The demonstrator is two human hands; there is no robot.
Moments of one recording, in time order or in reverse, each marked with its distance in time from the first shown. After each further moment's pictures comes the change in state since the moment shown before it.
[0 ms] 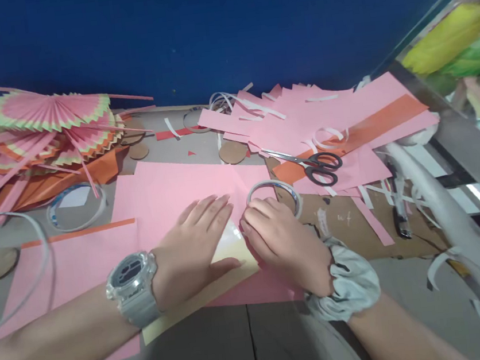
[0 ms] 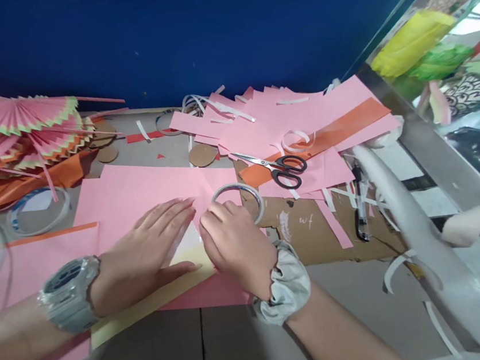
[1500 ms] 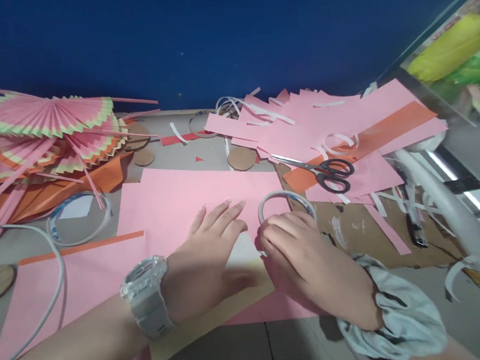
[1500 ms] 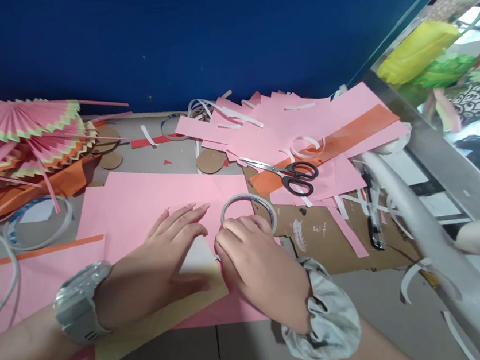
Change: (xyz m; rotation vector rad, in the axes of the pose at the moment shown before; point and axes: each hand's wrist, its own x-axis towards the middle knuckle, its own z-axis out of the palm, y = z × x) left_hand 0.003 -0.006 0.000 -0.352 -0.029 -0.025; right_hand -0.008 -0.007 -0.009 0.141 -0.144 0.068
